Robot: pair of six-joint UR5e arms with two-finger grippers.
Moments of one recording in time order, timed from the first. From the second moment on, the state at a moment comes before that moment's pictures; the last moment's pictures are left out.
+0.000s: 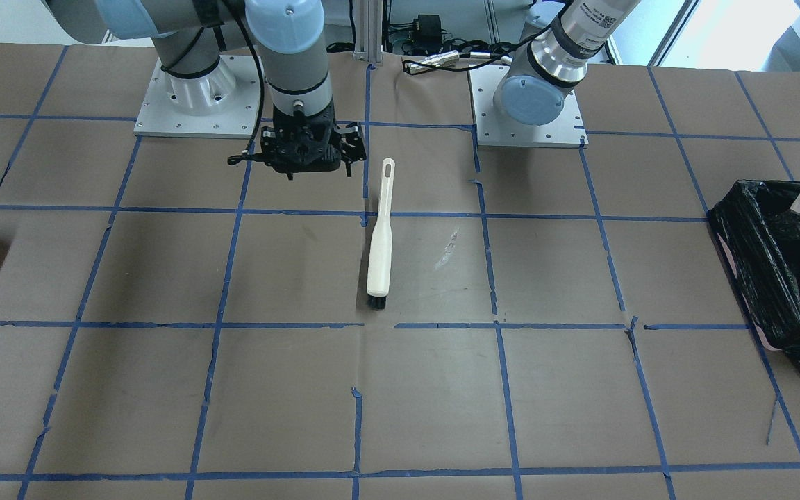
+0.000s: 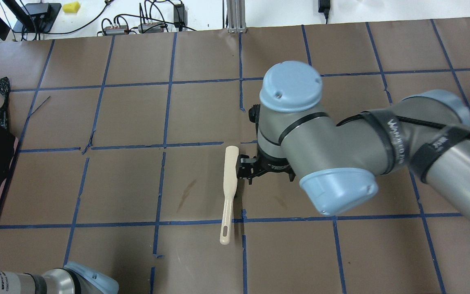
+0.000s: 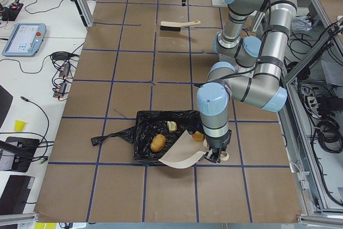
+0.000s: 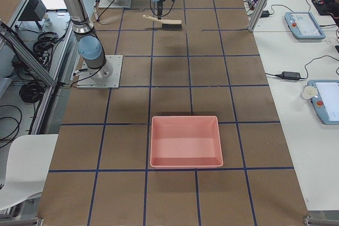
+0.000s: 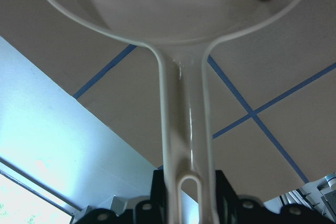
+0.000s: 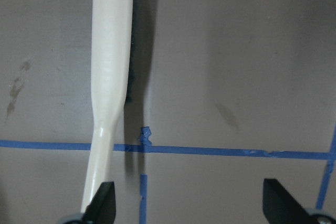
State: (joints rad) left arm -0.37 -1.85 -1.41 -1.21 1.95 1.88; right arm 1.89 -1.61 1.92 -1.82 -1.51 0.24
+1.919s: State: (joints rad) left arm -0.78 -1.70 -1.49 -1.31 1.67 1.72; right arm 1.58 -1.61 1.57 -1.56 -1.52 -0.13
